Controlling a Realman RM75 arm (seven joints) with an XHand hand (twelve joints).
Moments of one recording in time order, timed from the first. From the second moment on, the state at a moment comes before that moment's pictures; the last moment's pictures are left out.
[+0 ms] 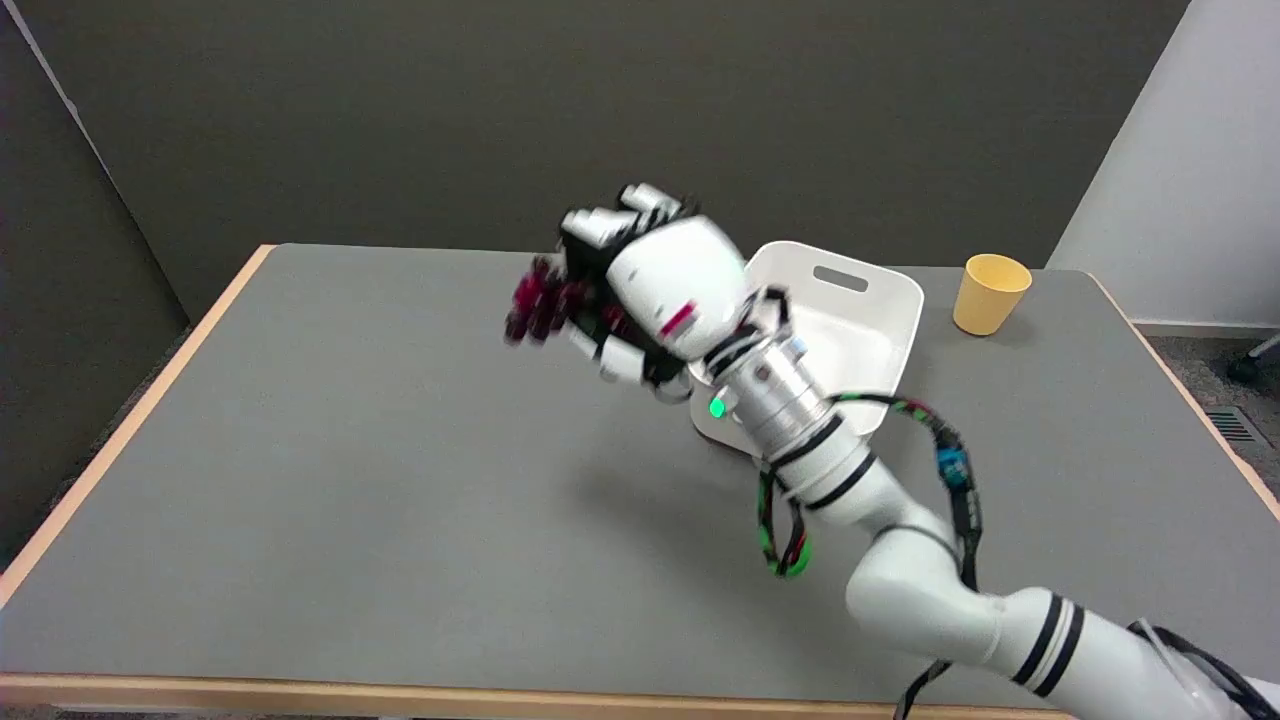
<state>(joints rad) 0.14 -1.13 -2.15 1.64 0.71 0.56 -0.26</state>
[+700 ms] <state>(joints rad) 0.11 -1.02 -1.77 1.58 1.00 0.59 -0.51</state>
